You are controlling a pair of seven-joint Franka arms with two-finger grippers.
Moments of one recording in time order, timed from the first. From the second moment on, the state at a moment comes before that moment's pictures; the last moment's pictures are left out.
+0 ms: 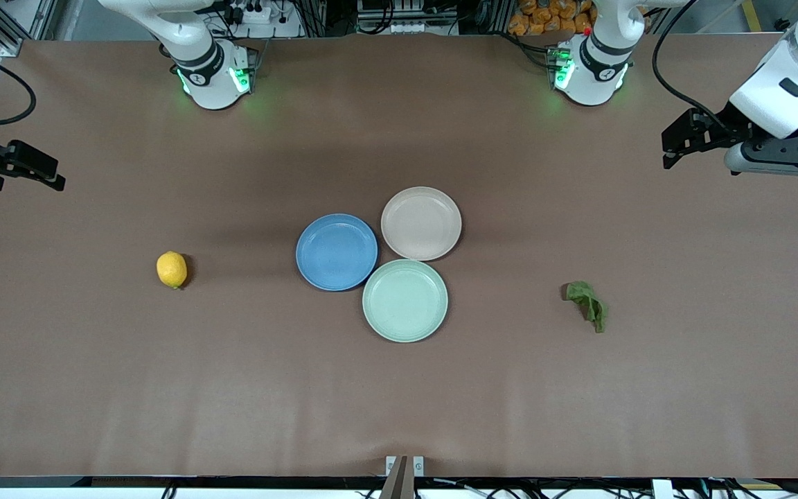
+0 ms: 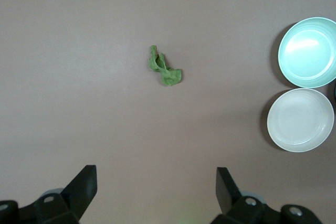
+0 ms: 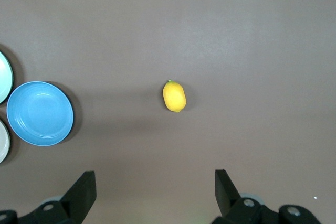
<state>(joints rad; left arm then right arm) -0.11 -0.01 -0.10 -1.51 0.01 1.52 -0.08 0.05 0.04 -0.08 -1.50 0.02 1.49 -0.01</state>
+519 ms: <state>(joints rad) -0.11 -0.01 -0.10 -1.51 0.01 1.52 -0.08 0.05 0.04 -0.08 -1.50 0.02 1.49 -0.01</state>
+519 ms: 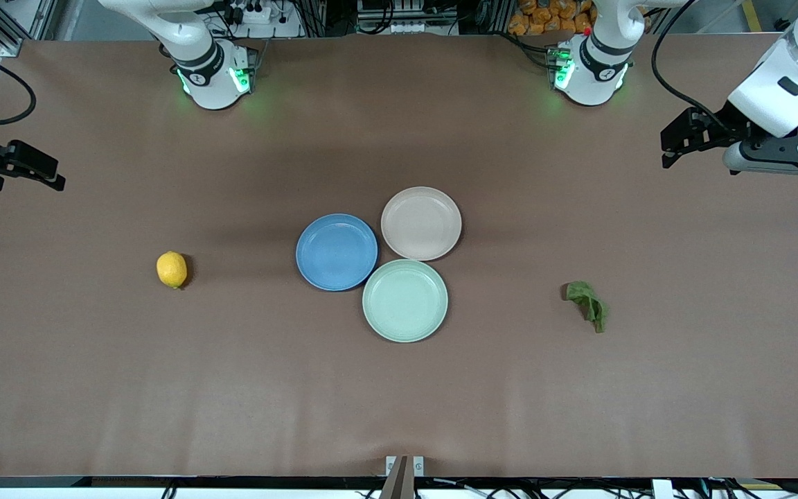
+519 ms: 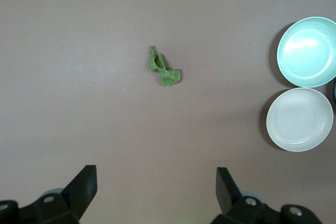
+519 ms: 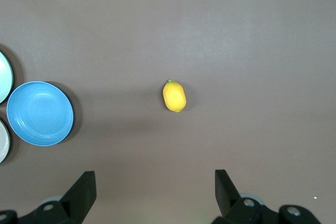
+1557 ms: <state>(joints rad) -0.09 0.28 -0.09 -1.64 0.02 1.75 -0.19 0.04 0.04 -0.08 -1.50 0.02 1.44 -0.01</state>
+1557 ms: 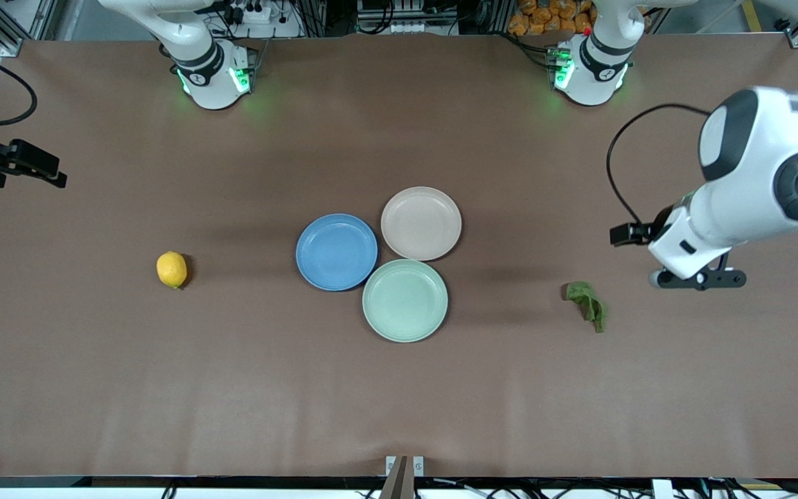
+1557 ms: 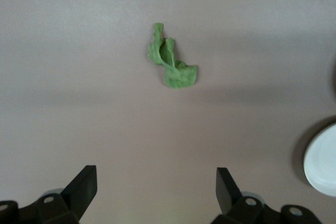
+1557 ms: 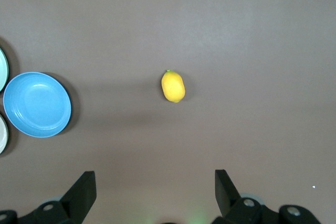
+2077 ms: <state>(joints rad) -0.03 0.29 -0.09 -1.82 0.02 2.00 -0.20 0.04 0.12 -0.09 -1.52 0.02 1.44 -0.01</state>
